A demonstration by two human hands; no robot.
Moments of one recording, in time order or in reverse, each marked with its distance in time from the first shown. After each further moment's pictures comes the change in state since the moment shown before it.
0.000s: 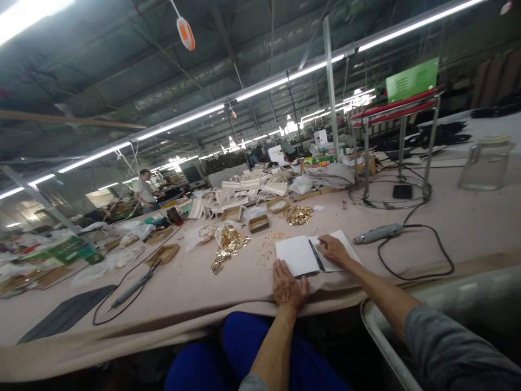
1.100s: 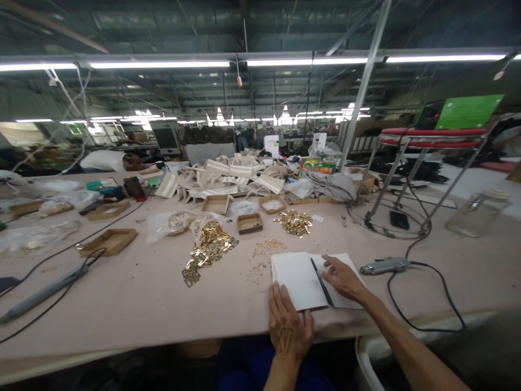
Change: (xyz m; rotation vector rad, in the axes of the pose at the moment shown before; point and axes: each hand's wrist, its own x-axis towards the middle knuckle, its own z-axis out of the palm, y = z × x) left_hand 0.004 0.001 -0.014 -0.120 -0.004 -0.133; right_hand 0.001 -0.036 -0.031 -0.007 -0.228 0.077
